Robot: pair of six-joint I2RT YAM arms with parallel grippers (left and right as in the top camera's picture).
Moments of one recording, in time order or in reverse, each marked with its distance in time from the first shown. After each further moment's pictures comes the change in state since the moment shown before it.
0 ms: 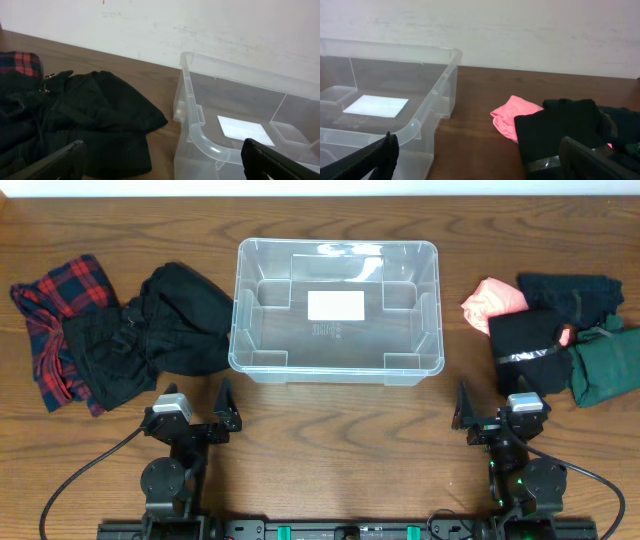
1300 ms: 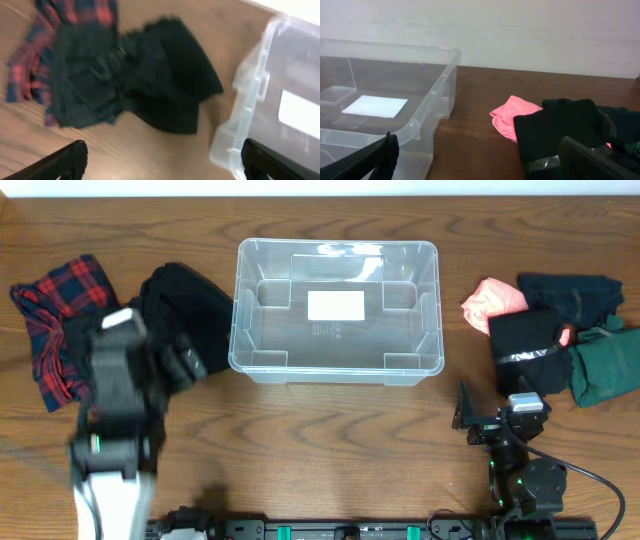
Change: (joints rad) left arm 0.060 0.976 0.991 -0.727 -0.176 -0.082; right arm 0.000 -0.001 -0.001 0.000 0.004 0.000
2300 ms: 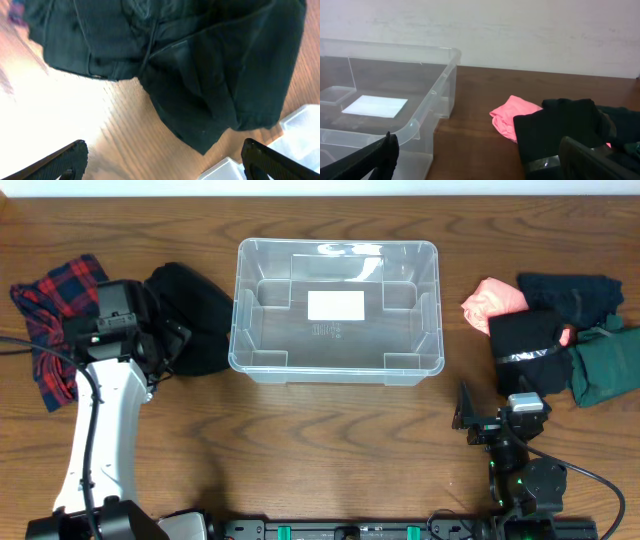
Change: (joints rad) left arm 0.145 0.431 0.057 -0.010 0.051 -0.533; right arm 0.000 0.000 0.000 0.000 0.000 0.000
